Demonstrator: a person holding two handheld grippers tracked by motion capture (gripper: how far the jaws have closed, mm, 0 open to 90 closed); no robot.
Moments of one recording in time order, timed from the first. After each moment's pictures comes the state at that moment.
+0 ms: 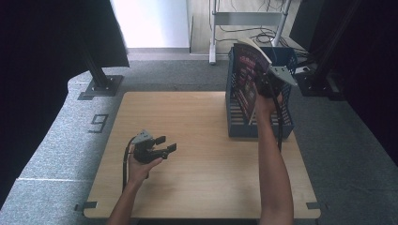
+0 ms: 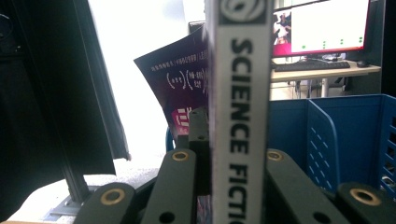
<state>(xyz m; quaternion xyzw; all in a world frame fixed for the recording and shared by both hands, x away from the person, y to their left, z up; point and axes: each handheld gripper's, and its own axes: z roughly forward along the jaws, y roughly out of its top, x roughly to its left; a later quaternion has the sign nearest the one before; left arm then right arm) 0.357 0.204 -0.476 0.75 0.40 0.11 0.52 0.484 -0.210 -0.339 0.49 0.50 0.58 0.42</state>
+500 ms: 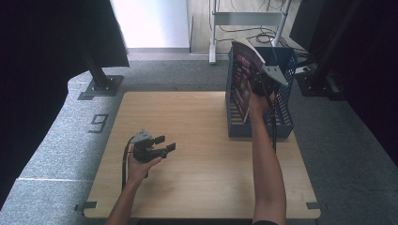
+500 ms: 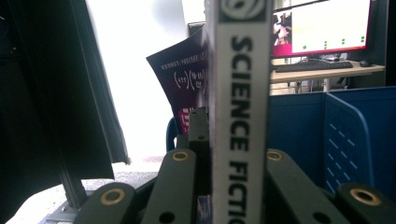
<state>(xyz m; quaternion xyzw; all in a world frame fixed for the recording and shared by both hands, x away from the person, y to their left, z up) 0.360 0.206 -0.478 0.75 0.40 0.11 0.52 0.507 -0.198 -0.357 0.49 0.49 0.58 0.43</state>
